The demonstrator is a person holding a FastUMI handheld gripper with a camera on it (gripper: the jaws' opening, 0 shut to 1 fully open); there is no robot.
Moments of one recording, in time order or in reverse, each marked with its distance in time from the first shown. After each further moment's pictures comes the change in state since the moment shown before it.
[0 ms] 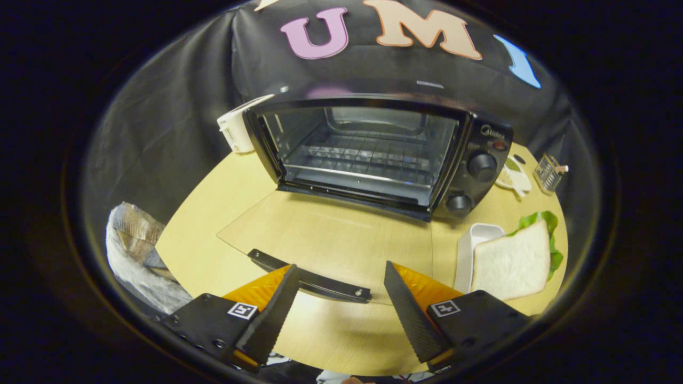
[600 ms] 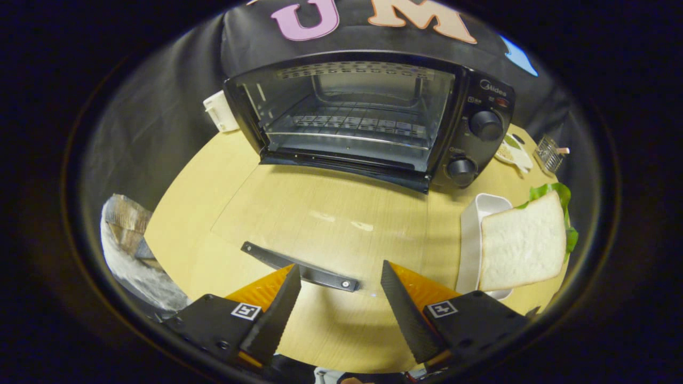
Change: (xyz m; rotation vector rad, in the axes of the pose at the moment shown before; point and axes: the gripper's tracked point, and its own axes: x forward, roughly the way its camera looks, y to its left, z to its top) arm 0.017 -0.012 -0.033 -0.032 0.073 -0.037
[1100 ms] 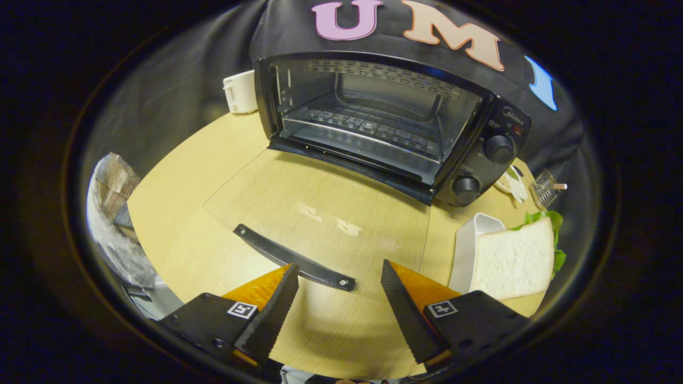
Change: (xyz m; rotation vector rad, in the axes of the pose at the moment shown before) arm 0.006 -0.002 -0.004 -0.173 -0.056 -0.058
